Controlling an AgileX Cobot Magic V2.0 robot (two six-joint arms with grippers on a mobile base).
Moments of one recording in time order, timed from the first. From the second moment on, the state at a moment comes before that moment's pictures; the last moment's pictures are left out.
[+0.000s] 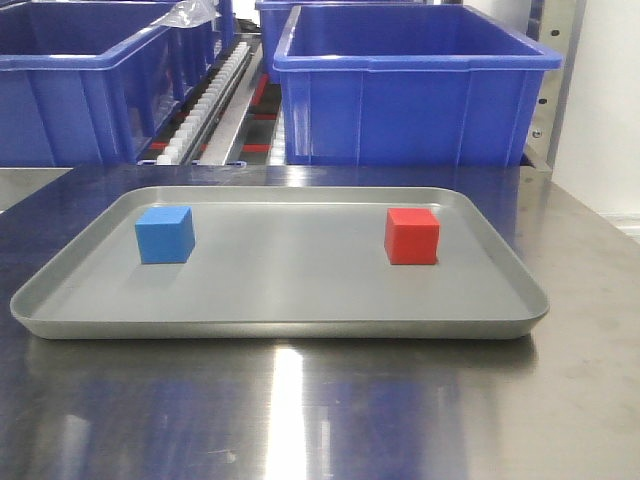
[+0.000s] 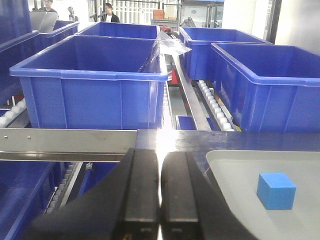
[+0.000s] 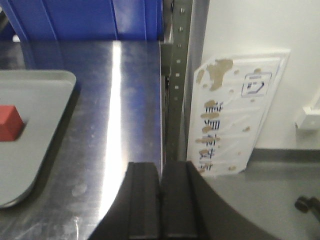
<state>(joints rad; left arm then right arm) -0.09 0.00 0.01 -0.10 -0.01 0.04 0.01 0.35 -0.30 -0.02 0.38 0.09</state>
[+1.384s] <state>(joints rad) -0.09 0.00 0.01 -0.10 -0.01 0.04 0.53 1.55 -1.18 -0.23 0.77 0.67</state>
